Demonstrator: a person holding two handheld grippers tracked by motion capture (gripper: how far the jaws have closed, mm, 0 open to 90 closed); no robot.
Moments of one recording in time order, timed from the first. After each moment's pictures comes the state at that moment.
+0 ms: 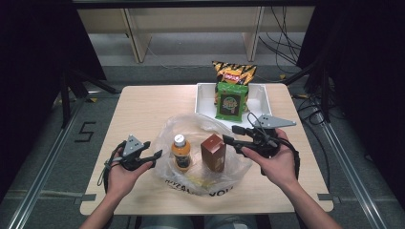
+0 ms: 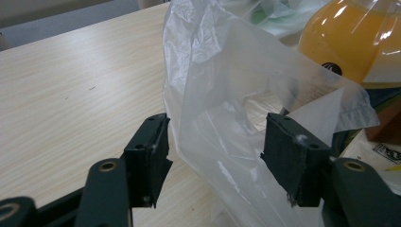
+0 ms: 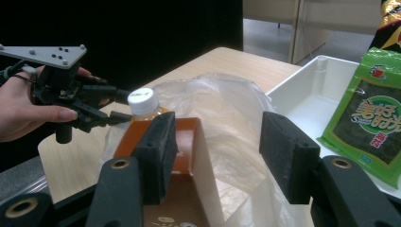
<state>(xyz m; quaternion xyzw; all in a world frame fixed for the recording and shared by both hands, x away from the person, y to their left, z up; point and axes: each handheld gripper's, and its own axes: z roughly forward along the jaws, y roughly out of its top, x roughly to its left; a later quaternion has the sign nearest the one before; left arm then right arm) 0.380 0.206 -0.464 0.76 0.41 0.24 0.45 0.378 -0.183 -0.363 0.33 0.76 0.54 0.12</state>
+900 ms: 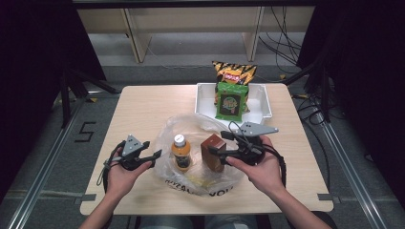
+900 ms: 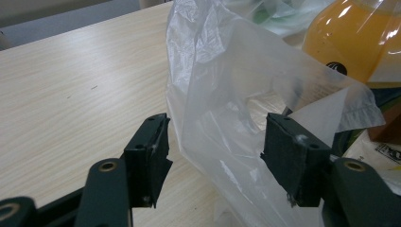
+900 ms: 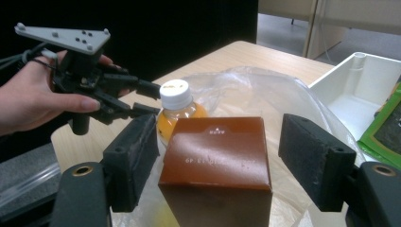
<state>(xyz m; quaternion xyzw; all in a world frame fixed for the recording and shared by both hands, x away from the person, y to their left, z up) 0.381 0.207 -0.463 0.76 0.41 0.24 0.45 0.366 -0.147 -0.373 0.31 0.78 0.53 0.12</state>
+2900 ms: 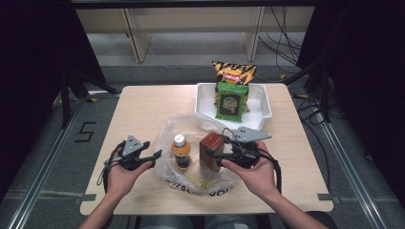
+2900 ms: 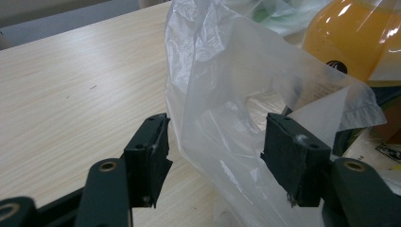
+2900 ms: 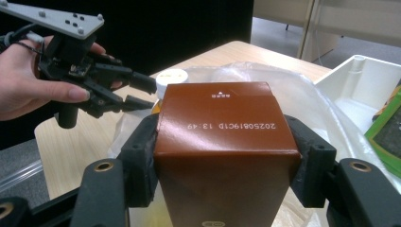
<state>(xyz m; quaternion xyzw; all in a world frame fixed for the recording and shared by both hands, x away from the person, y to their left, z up) 0.381 0.207 -0.464 0.76 0.41 0.24 0.45 0.364 -0.138 -0.387 0.30 0.78 0.53 0.14</state>
